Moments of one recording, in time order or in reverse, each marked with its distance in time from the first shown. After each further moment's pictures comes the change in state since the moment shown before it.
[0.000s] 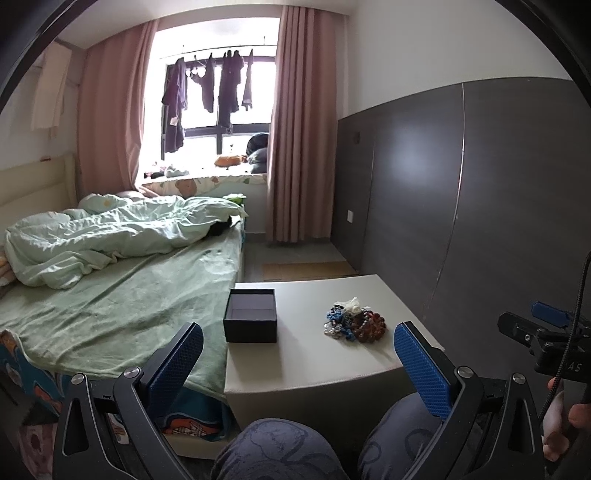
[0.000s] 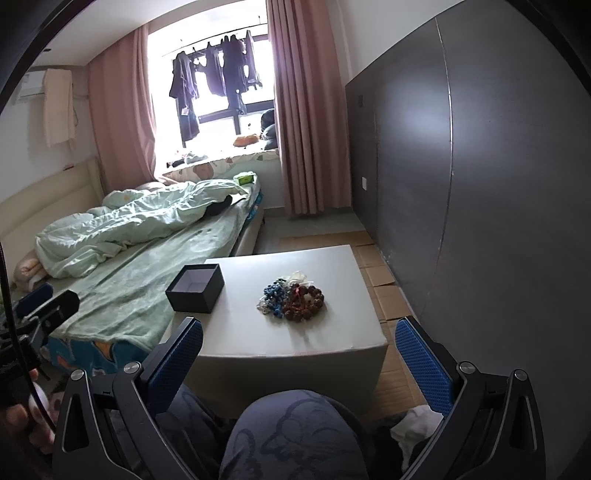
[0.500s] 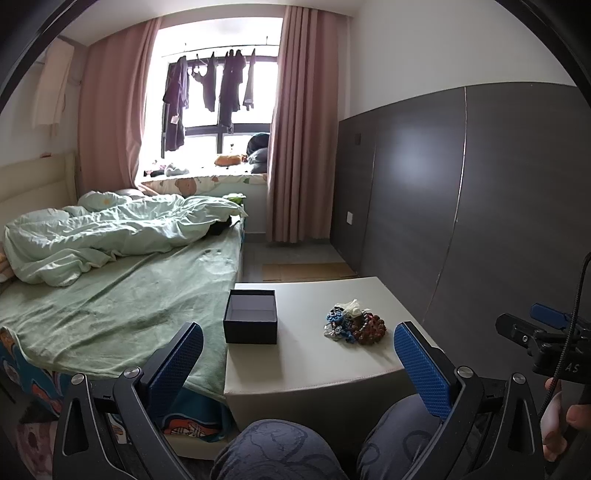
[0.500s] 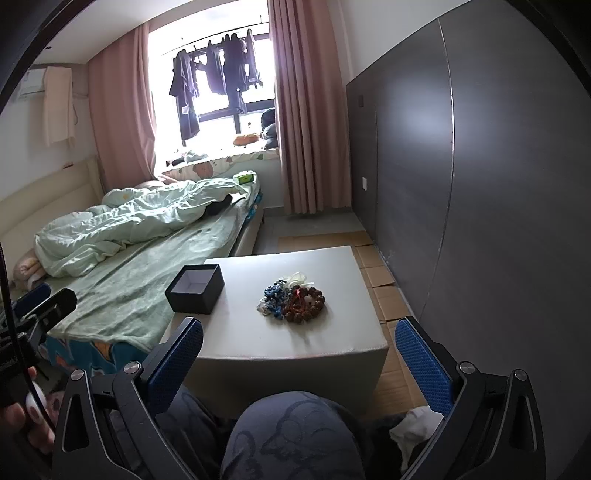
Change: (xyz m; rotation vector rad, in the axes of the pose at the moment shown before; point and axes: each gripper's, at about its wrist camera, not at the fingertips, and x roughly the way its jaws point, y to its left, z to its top) left arm 0.000 0.003 0.001 -0.009 -0.003 -0.007; right arm 0.003 0.001 0.001 -0.006 -0.001 -0.002
